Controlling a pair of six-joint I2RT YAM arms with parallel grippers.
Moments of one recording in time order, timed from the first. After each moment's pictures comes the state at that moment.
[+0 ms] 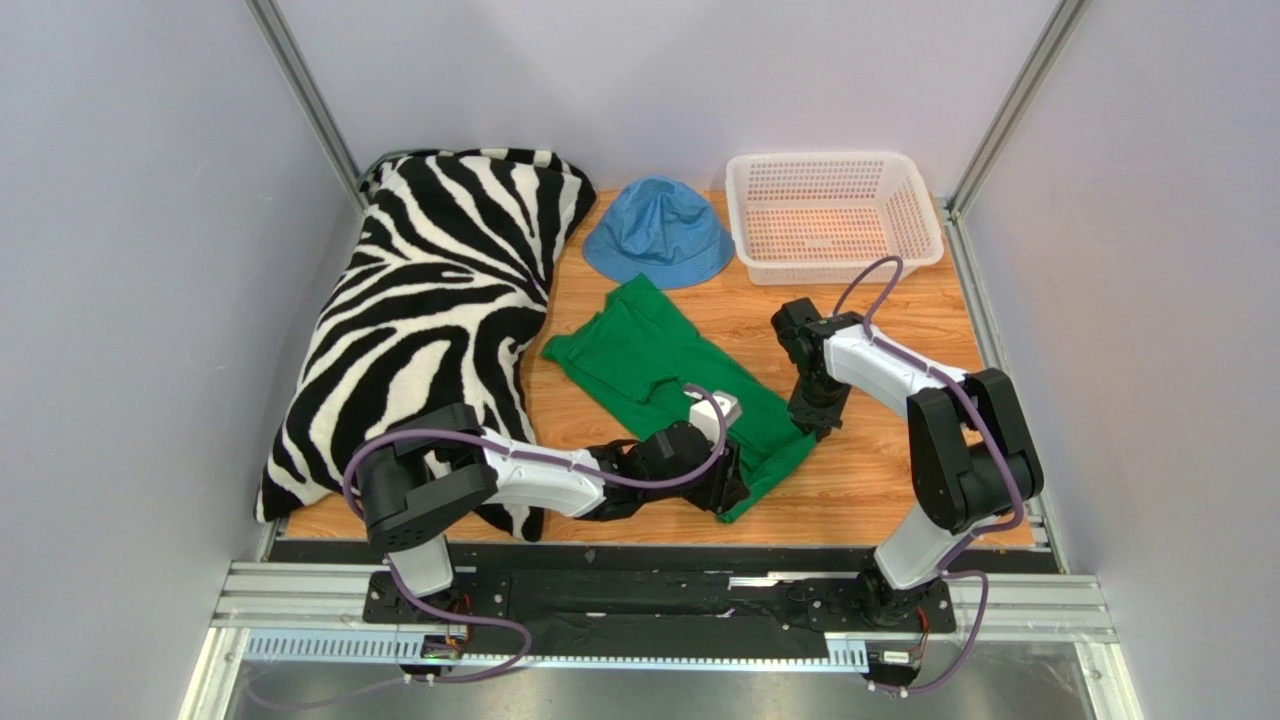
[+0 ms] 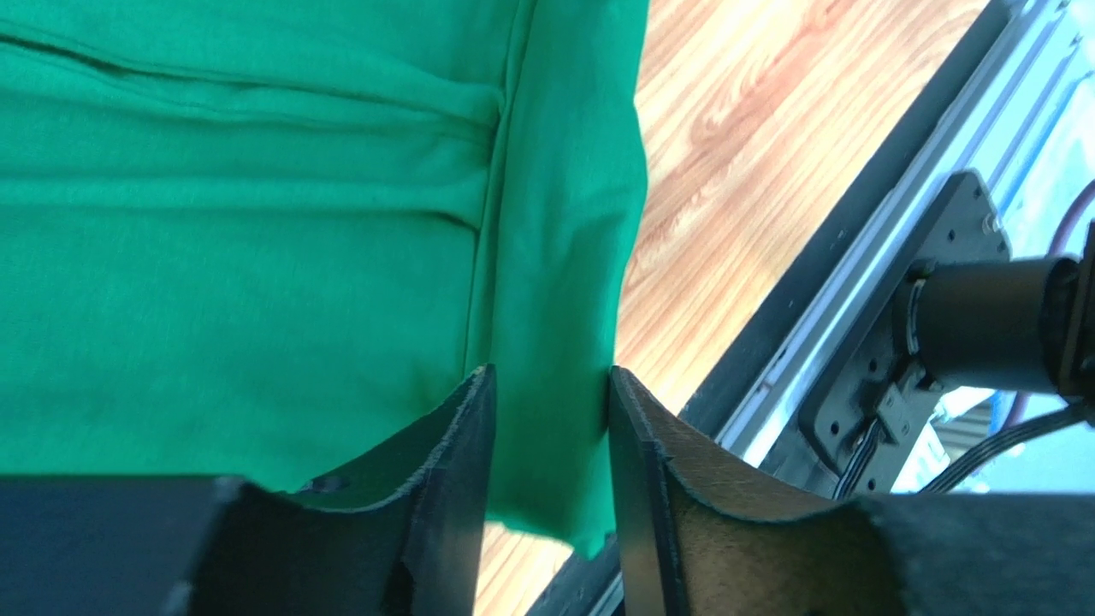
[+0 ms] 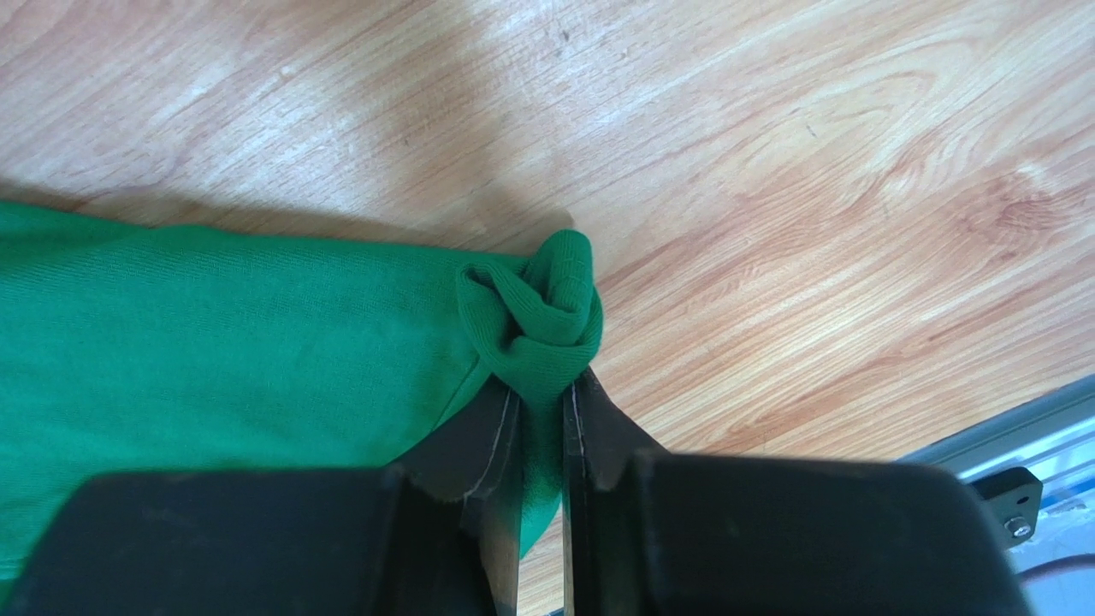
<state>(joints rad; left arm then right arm) -1.21 1.73 0.80 0.40 -0.06 -0.66 0.34 1.65 1.02 -0.88 0.30 0.79</state>
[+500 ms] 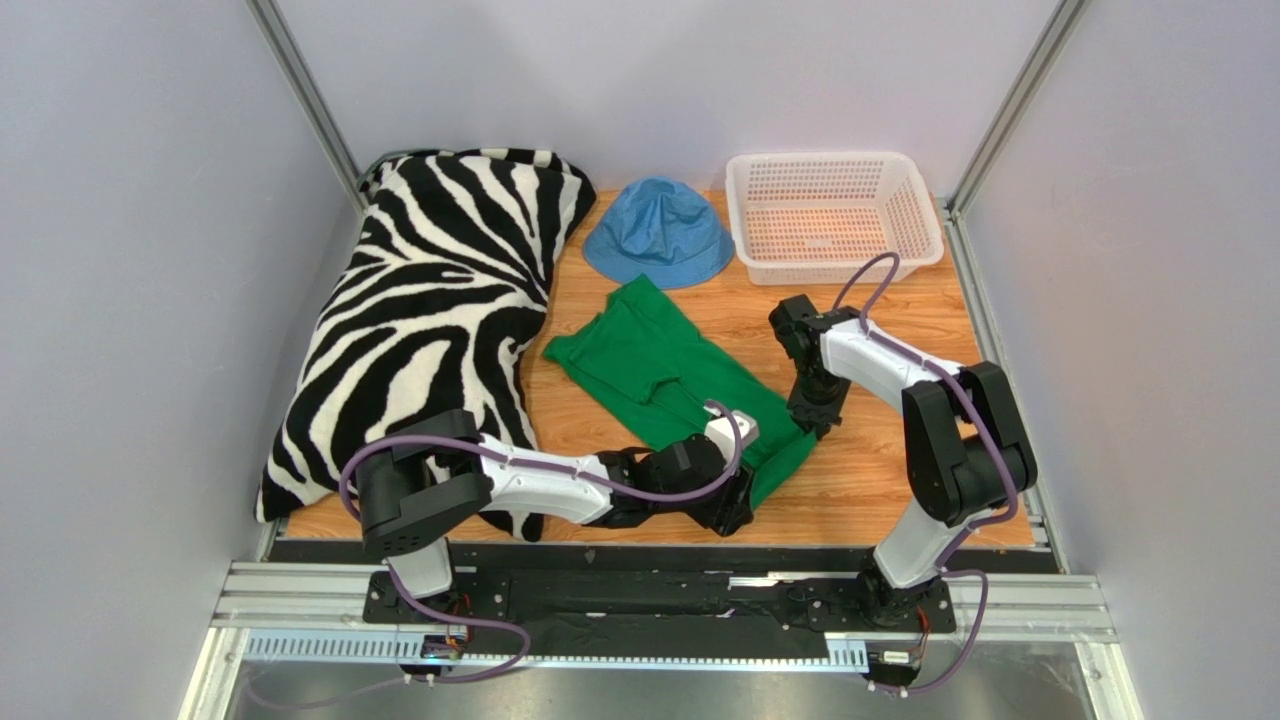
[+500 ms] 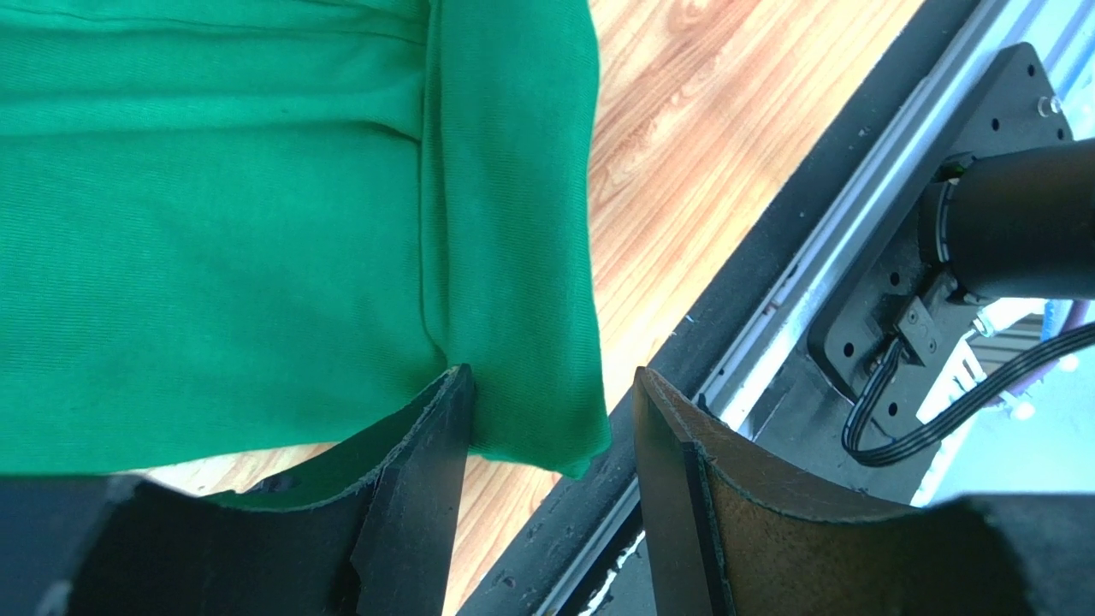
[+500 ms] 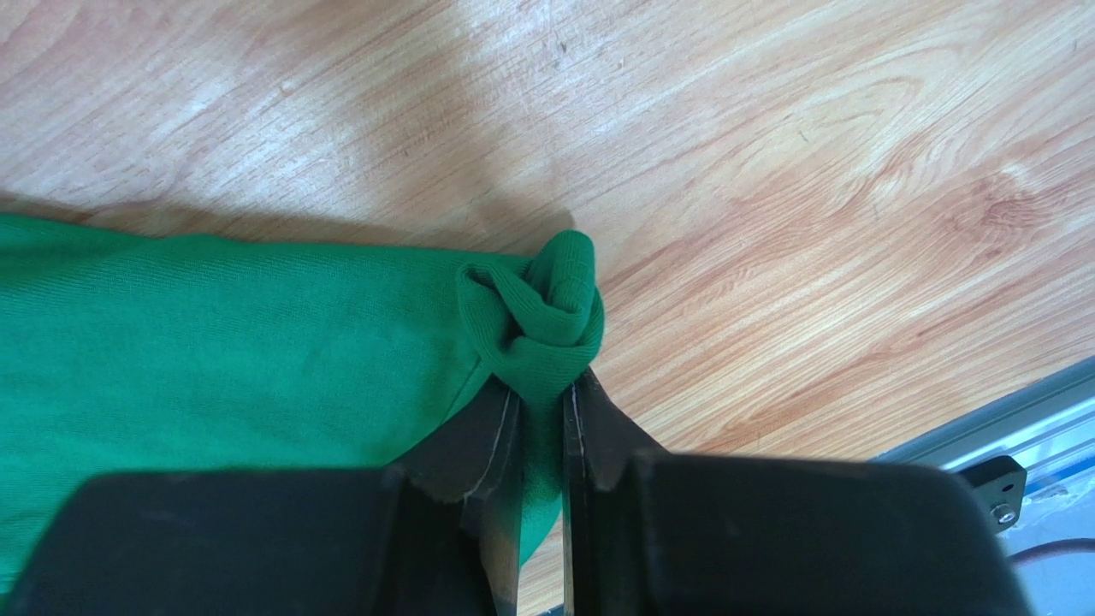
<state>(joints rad) -1.27 1.72 0.84 0.25 -0.05 -0.59 0.34 1.68 1.06 -0.91 0.31 0.80</state>
